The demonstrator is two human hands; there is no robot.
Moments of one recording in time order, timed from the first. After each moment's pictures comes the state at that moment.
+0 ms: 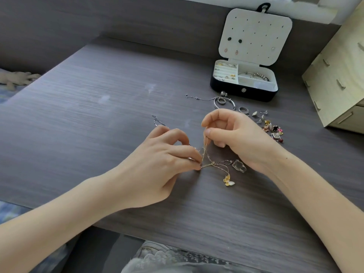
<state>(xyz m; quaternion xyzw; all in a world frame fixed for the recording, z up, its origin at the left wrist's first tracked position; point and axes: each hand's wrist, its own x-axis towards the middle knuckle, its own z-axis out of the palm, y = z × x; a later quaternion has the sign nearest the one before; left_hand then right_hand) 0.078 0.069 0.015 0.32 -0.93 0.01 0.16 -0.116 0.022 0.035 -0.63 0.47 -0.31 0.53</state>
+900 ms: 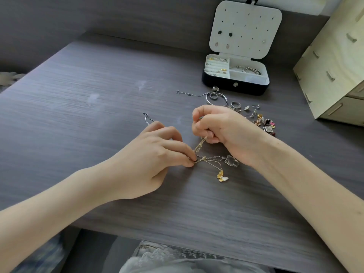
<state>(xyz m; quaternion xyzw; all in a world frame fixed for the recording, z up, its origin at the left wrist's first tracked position) 0.082 0.053 0.007 0.27 -0.94 -0.05 0.18 -0.110 0.013 0.037 -0.58 0.46 -0.28 0.61</state>
